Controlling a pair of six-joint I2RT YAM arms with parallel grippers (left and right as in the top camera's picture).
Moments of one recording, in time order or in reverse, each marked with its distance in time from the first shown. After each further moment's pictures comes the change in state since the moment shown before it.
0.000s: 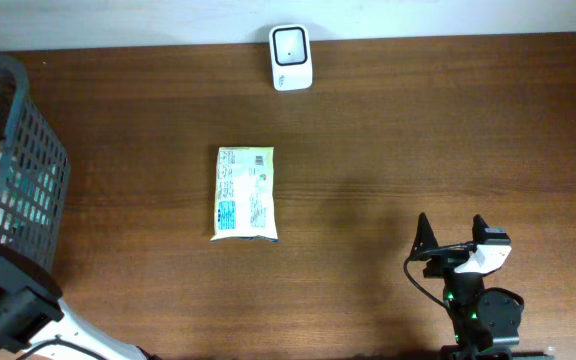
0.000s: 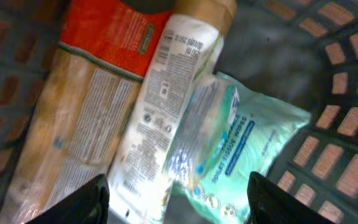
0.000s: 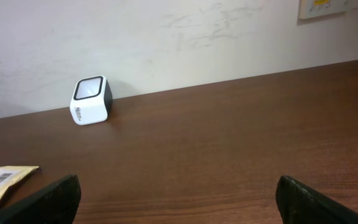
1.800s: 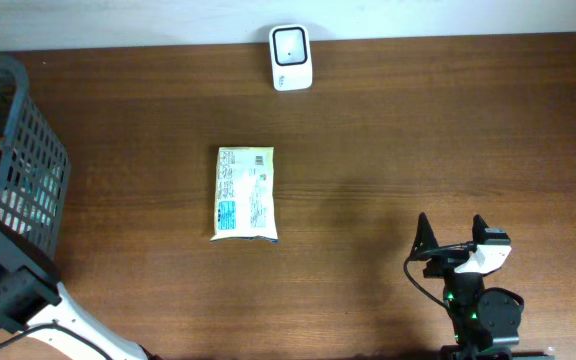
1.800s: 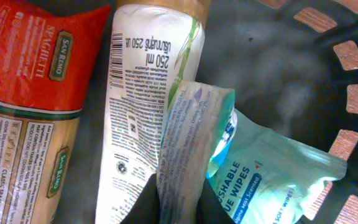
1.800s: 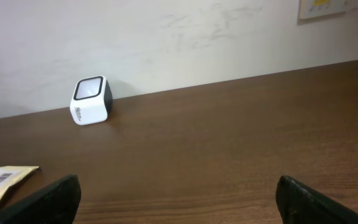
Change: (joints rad) left arm -0.047 0.115 -0.018 0.086 0.034 0.018; right arm 0.000 0.000 0.000 0.000 0.000 -0.001
